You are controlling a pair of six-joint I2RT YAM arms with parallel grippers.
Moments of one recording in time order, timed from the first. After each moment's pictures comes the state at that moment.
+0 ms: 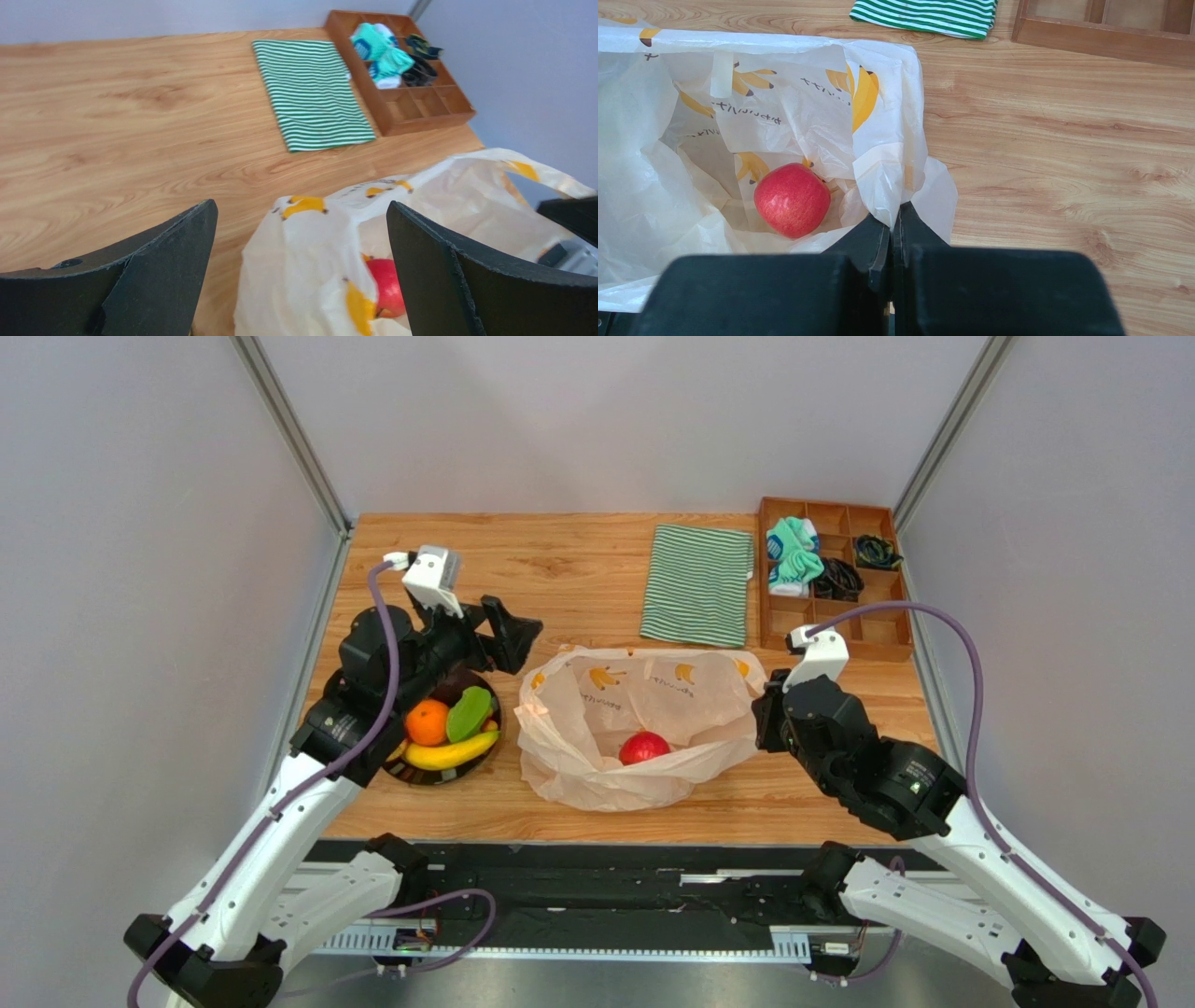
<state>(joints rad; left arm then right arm) -0.52 0.87 1.01 -0.27 0.05 -0.31 0.85 0.71 0.95 -0.81 0.53 0.50</state>
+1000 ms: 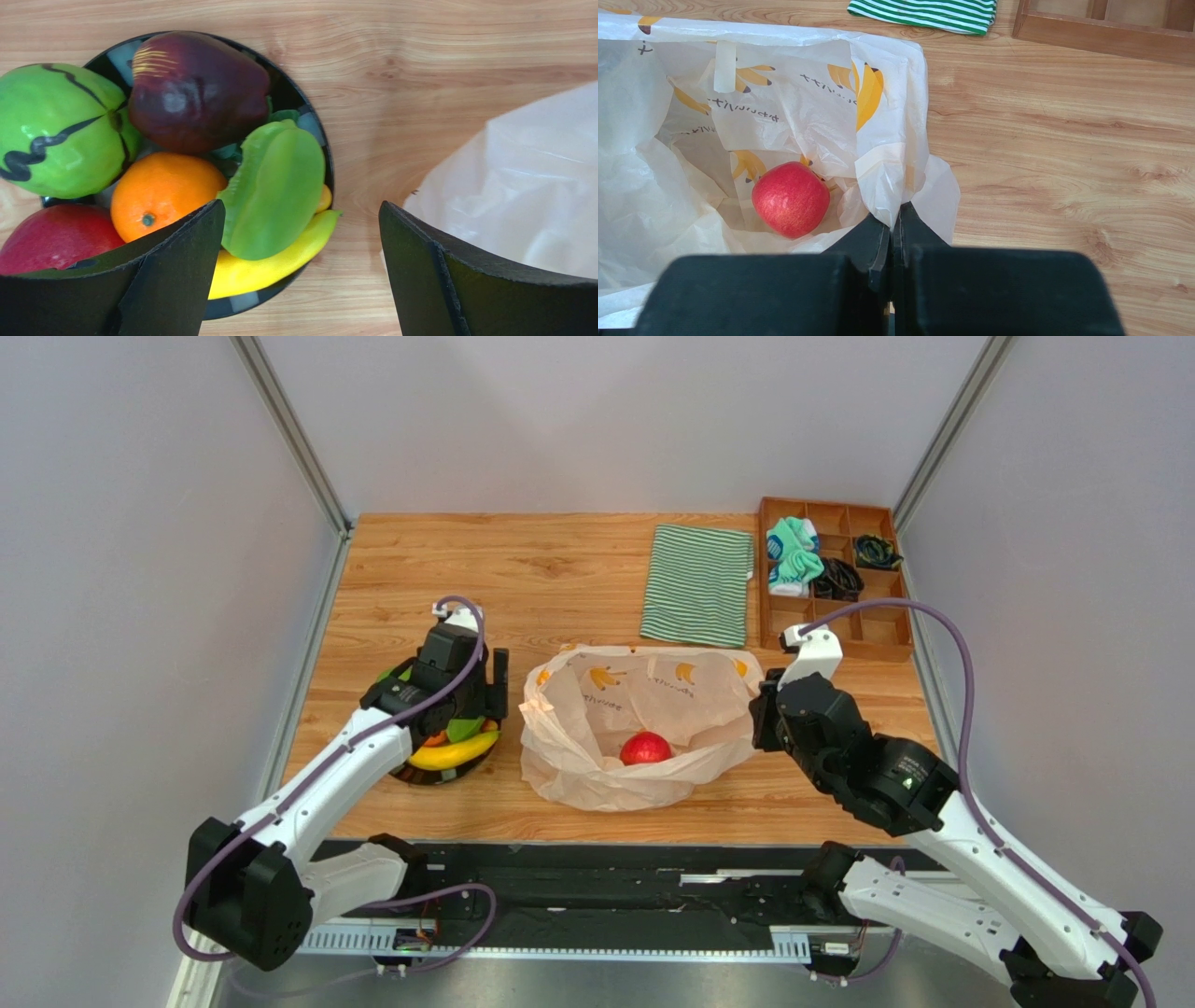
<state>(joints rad) -0.43 1.11 0.81 -0.54 -0.23 -0.30 0.85 0.74 0.95 -0.80 0.53 0.50</state>
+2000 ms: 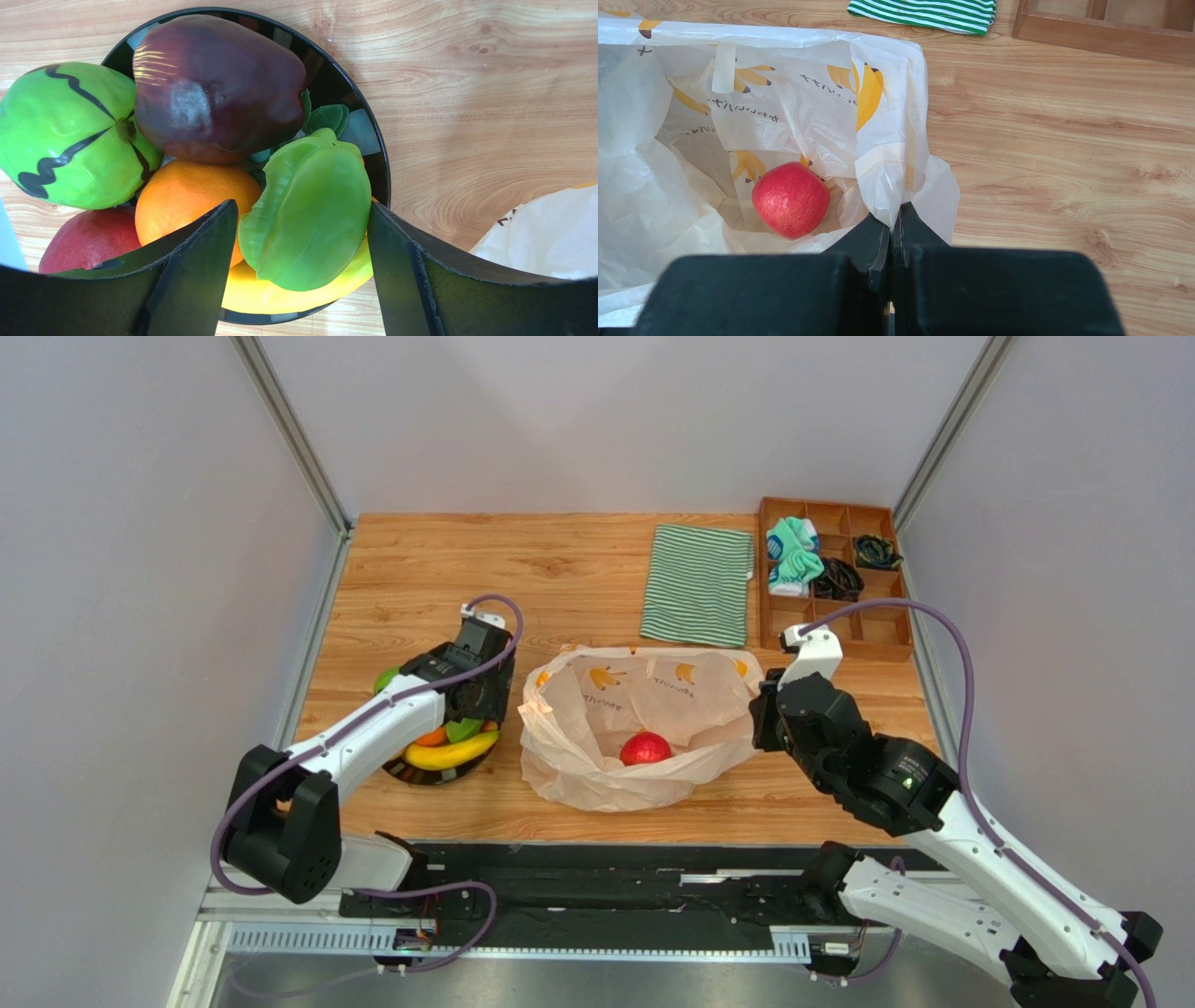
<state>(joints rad) -0.46 1.35 0.88 -0.59 -0.38 -0.23 0.85 0.74 0.95 -0.80 0.53 0.50</state>
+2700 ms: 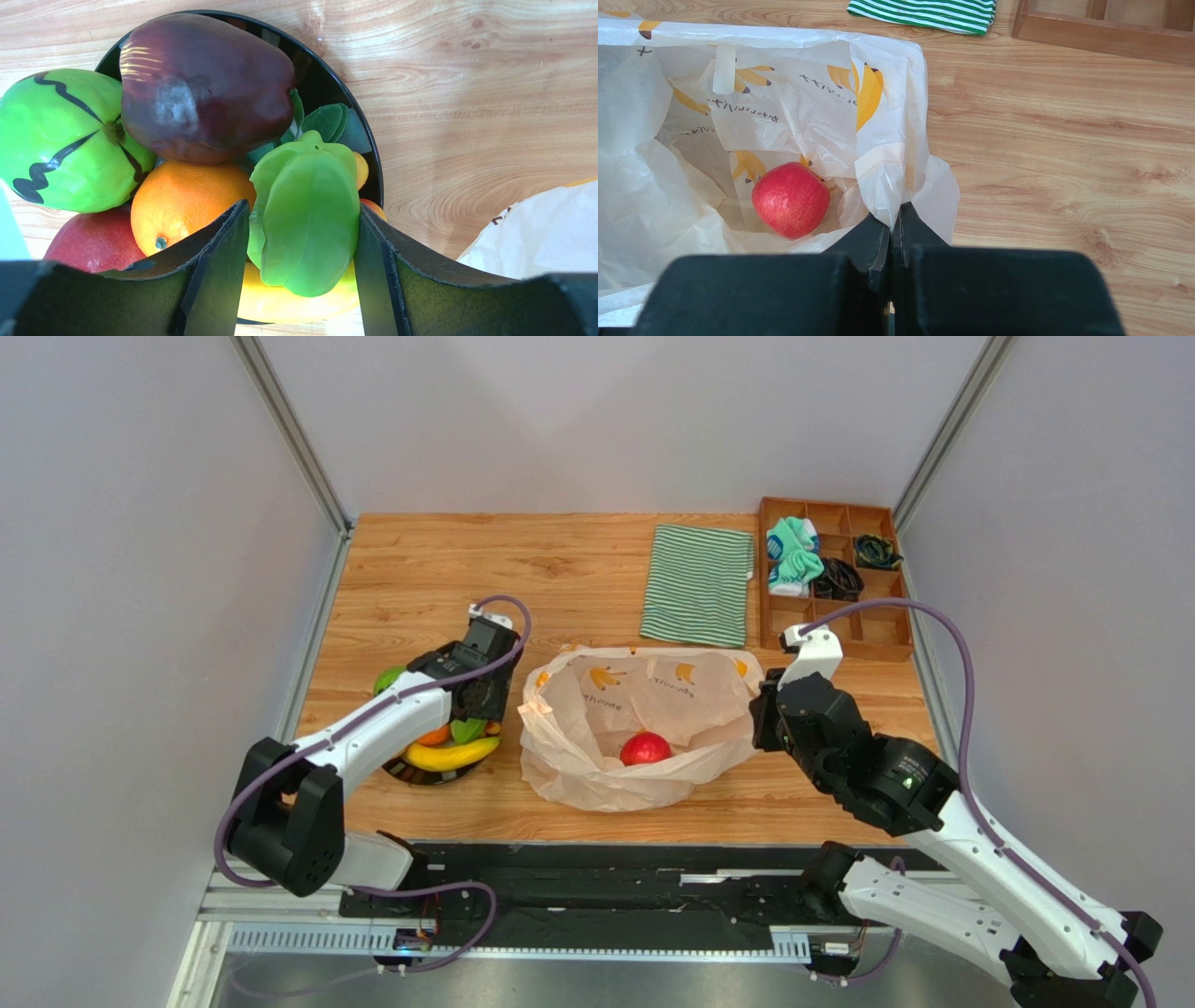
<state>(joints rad) -0.48 1.38 0.90 -0.60 -0.39 -0.23 0.85 0.74 0.95 -0.80 0.53 0.50</state>
